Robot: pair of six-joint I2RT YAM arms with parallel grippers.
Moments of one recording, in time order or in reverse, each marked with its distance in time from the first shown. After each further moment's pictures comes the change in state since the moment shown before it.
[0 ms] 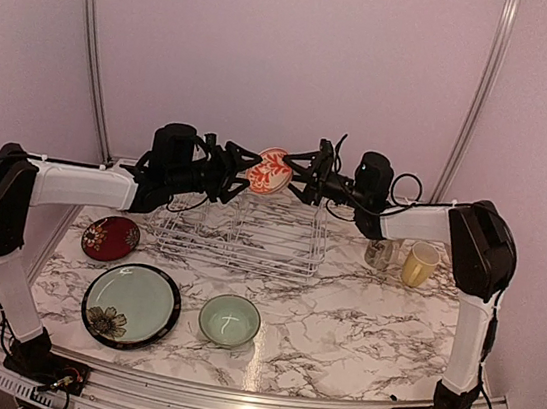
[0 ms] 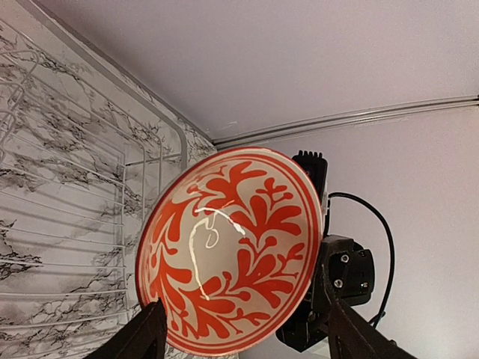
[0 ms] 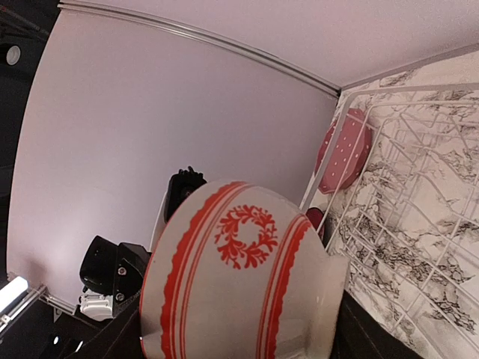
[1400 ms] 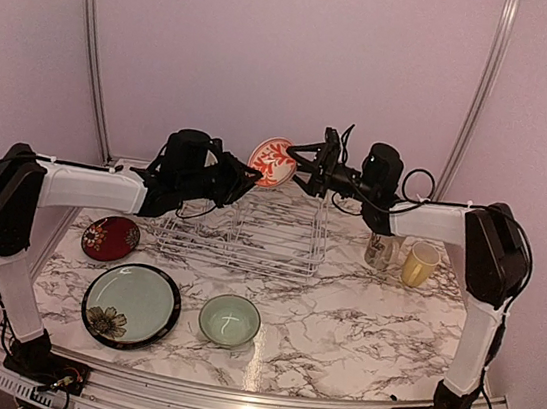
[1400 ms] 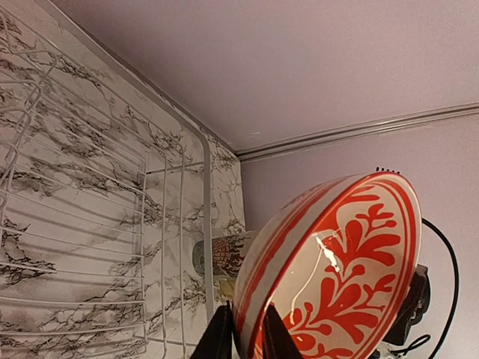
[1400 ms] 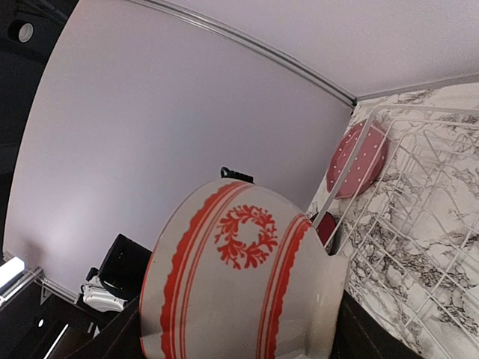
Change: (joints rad) left arm -0.054 0.040 0.042 -0.062 -0.130 0.039; right arm 0.009 -0.091 -0.023 -0.030 -0.017 -0.053
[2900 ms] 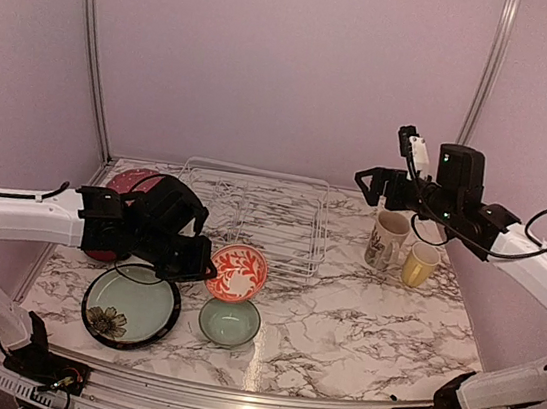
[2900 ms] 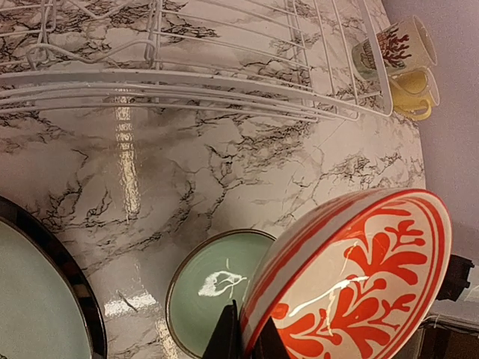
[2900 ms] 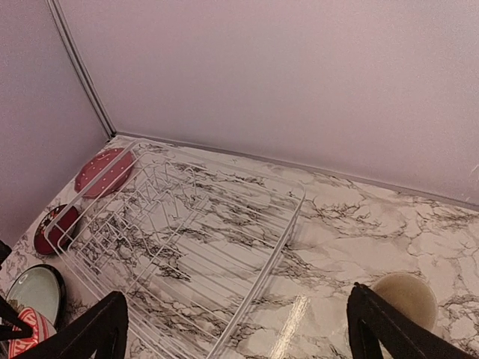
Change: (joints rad) left arm -0.299 -0.418 -0.209 -0.835 -0.169 0.288; right arm -0.011 -0.737 -0.246 -0.932 0.735 -1.026
